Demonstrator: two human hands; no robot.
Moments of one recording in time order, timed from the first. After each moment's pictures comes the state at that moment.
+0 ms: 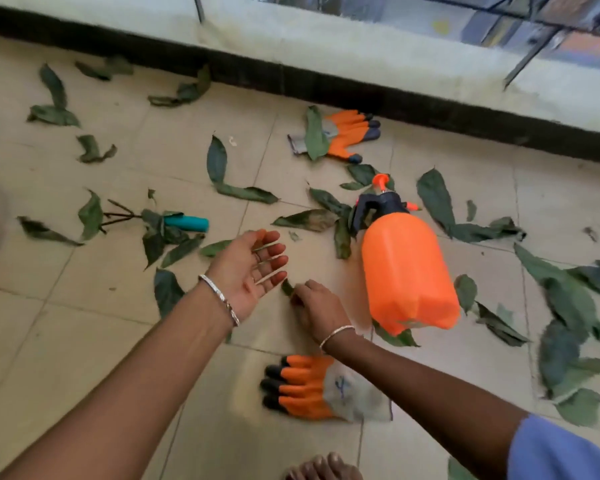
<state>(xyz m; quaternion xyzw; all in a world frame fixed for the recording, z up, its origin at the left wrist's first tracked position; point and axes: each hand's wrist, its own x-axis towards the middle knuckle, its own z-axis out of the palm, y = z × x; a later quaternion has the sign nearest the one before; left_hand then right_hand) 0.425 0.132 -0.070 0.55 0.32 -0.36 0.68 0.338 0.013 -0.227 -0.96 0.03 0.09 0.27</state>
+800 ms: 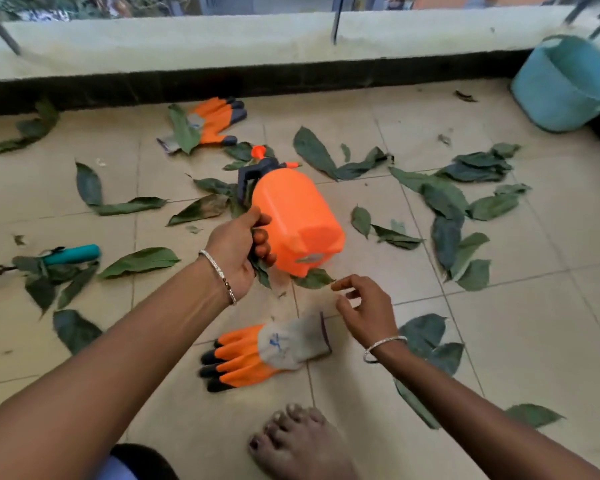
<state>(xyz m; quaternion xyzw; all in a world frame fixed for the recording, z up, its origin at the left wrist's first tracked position) 0.343 0.020 -0.072 0.61 0.14 -0.45 0.63 0.145 -0.076 -0.186 -0.83 0.38 -0.11 0.39</state>
